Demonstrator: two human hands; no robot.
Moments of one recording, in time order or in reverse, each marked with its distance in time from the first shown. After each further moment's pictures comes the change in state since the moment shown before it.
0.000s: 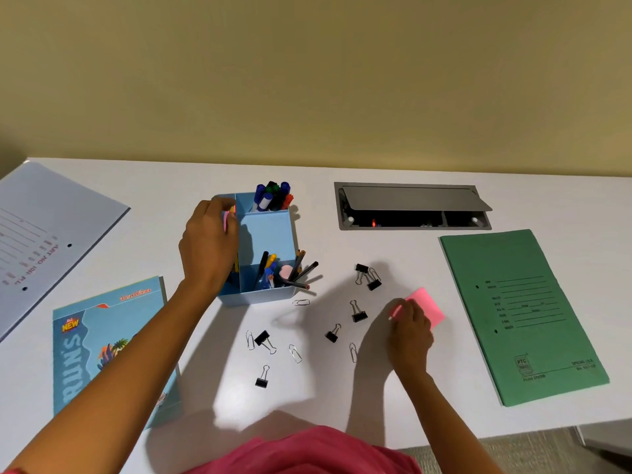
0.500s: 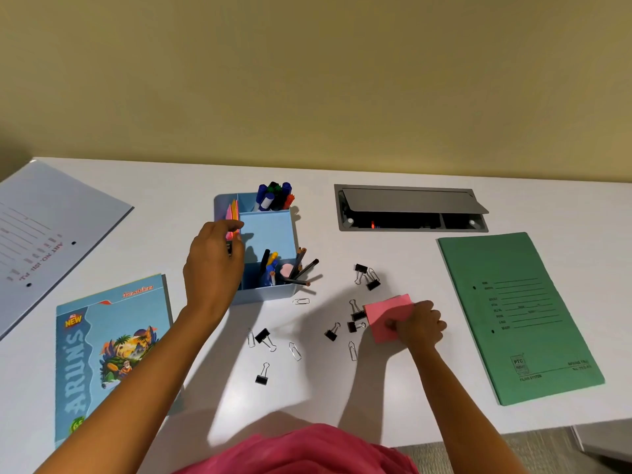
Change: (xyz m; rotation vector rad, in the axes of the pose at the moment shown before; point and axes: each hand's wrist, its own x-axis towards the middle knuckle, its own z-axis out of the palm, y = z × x) left_hand -0.040 0.005 -0.012 -0.050 -0.026 -0.019; right_hand 0.023 -0.011 -0.033 0.123 -0.185 0.361
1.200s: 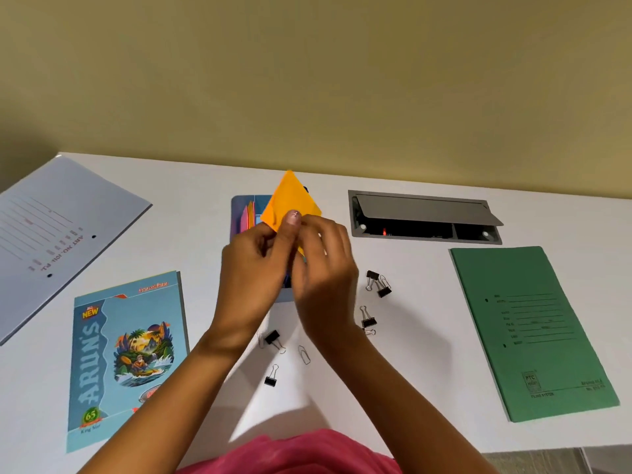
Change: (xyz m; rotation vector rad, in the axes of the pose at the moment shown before) left_hand -0.028 0.091 -0.060 -0.591 -0.116 -0.171; right_hand -0.182 -0.162 -0.038 0.501 0.612 -1.320
